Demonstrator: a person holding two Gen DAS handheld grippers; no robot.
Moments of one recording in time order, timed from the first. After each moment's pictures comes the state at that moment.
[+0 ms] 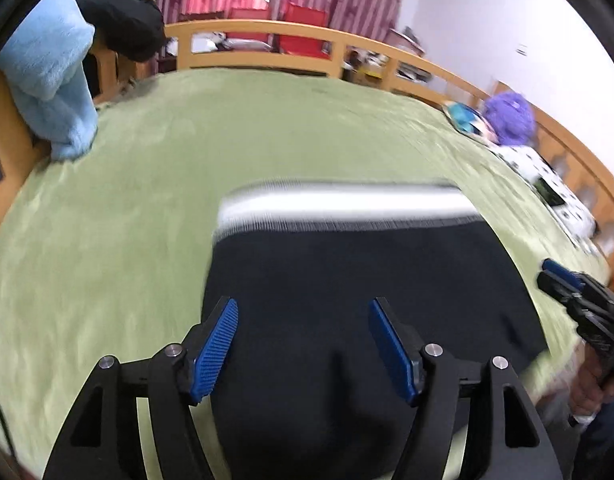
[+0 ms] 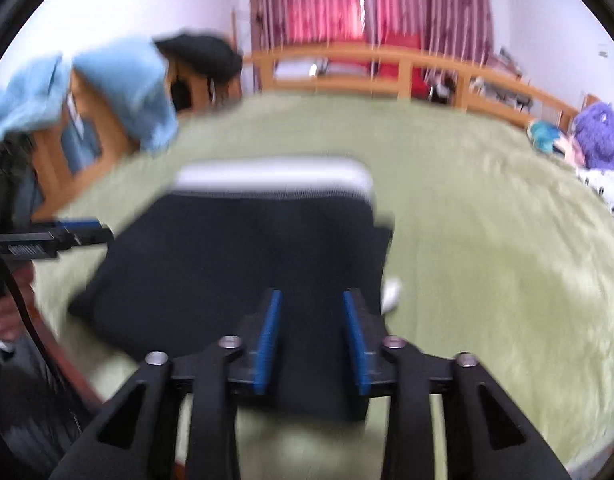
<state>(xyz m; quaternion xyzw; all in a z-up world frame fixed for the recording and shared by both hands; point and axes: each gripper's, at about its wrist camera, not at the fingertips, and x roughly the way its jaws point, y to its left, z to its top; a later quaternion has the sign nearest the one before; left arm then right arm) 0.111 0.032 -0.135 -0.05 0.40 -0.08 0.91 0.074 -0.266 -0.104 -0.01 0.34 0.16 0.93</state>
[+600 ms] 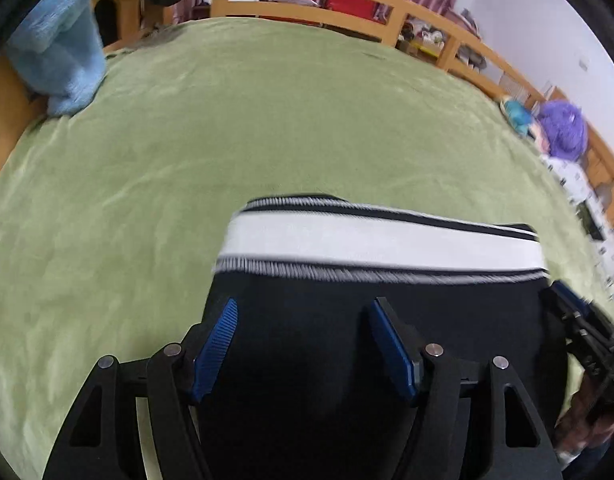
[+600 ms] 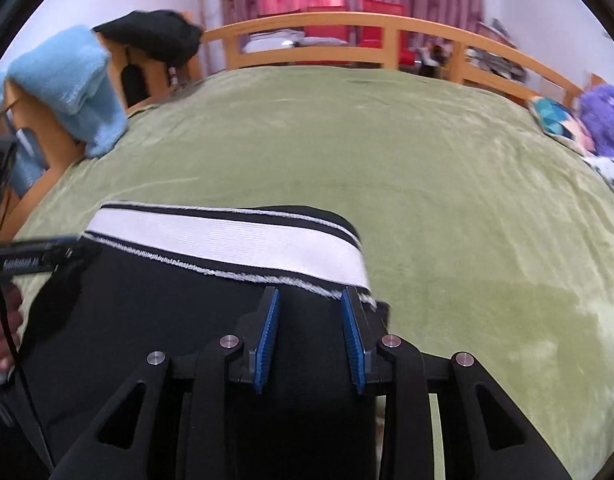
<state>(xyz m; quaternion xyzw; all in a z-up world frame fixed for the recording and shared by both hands) 0.178 0.036 -0.171 -0.10 0.47 -0.03 0.87 0.175 -0.247 -0.148 -0.01 0.41 0.09 0.91</state>
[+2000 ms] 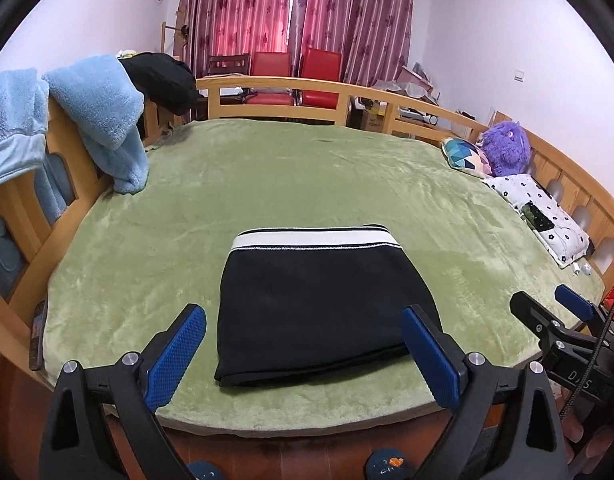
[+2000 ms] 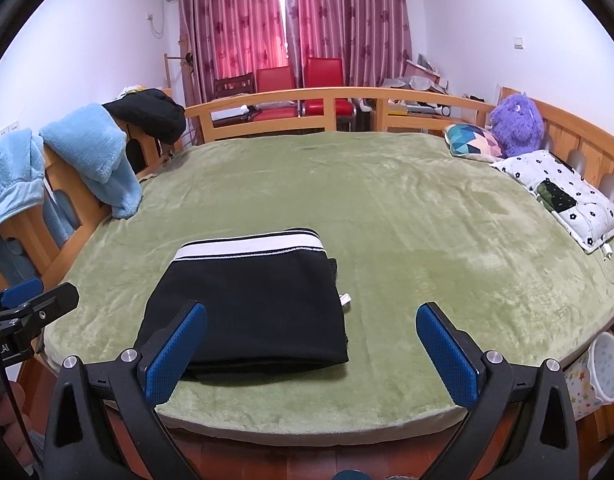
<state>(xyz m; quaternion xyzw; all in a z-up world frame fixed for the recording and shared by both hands) -0.064 -0.034 0.001 -0.04 0.35 -0.02 0.94 -0.068 -0.257 0.022 0.02 0.33 0.03 0.94</state>
